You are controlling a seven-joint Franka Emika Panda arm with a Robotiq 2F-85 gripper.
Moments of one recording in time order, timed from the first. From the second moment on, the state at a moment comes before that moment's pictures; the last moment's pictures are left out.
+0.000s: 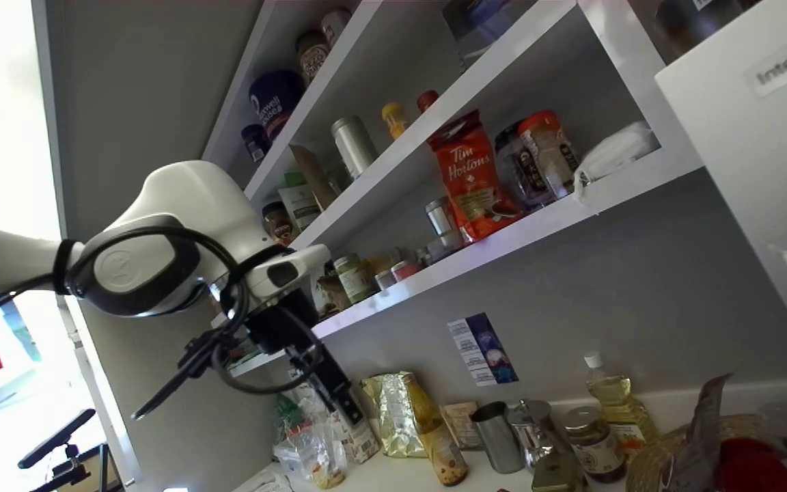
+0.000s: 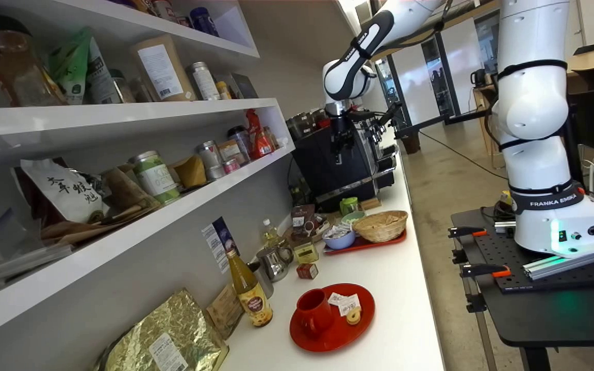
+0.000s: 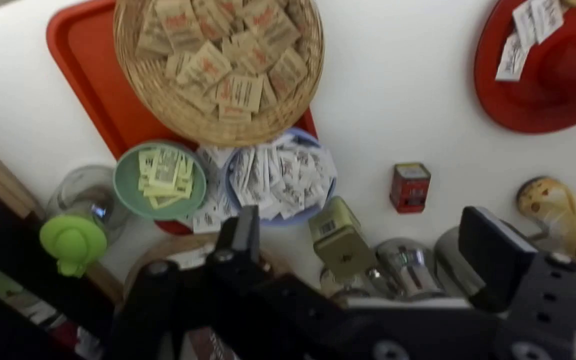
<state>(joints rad) -0.16 -0.22 -0.28 -2.26 0.05 2.24 -0.18</state>
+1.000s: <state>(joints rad) -0.16 0.15 -0.19 -1.69 0.17 2.60 -0.18</state>
